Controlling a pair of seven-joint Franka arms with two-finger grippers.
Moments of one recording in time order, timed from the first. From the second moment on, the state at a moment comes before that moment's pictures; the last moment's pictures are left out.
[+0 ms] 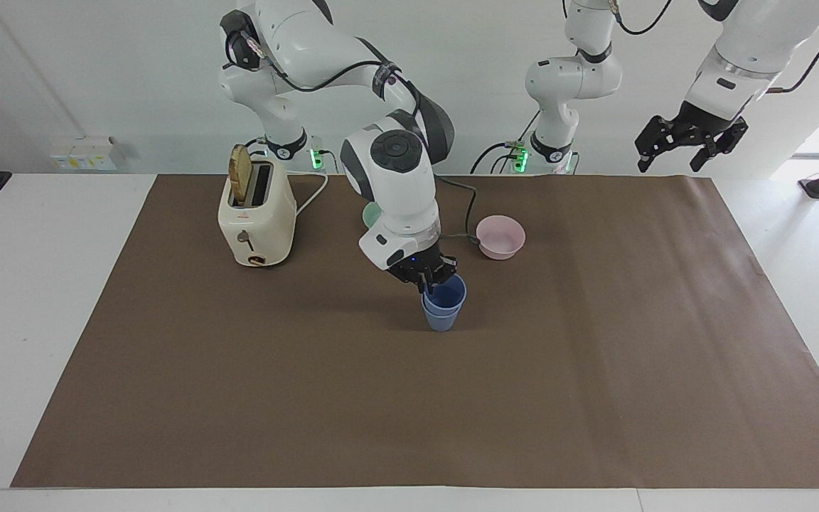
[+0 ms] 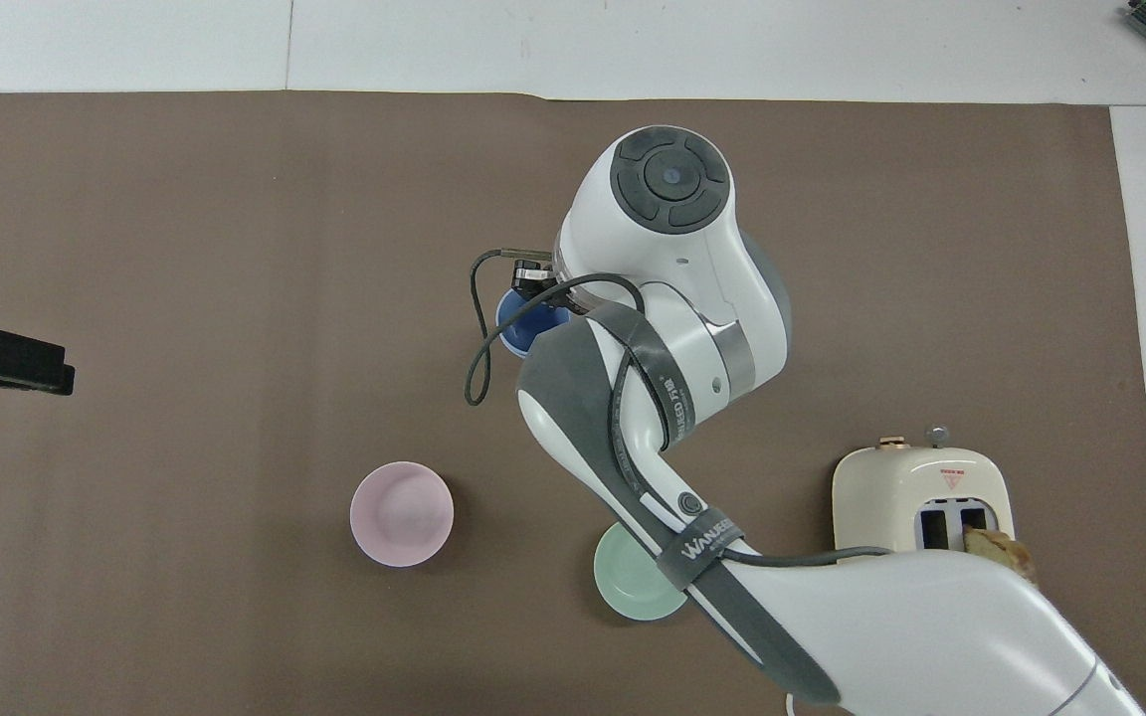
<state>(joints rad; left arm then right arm) 0.03 -0.10 -0.10 -1.59 -0.01 1.46 -0.03 0.45 0.53 0.09 -1.32 0.07 1.95 0.66</state>
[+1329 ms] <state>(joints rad) 0.03 -0.10 -0.10 -1.59 -0.01 1.46 -0.03 0.24 0.37 0.07 -1.30 0.02 1.74 0.34</state>
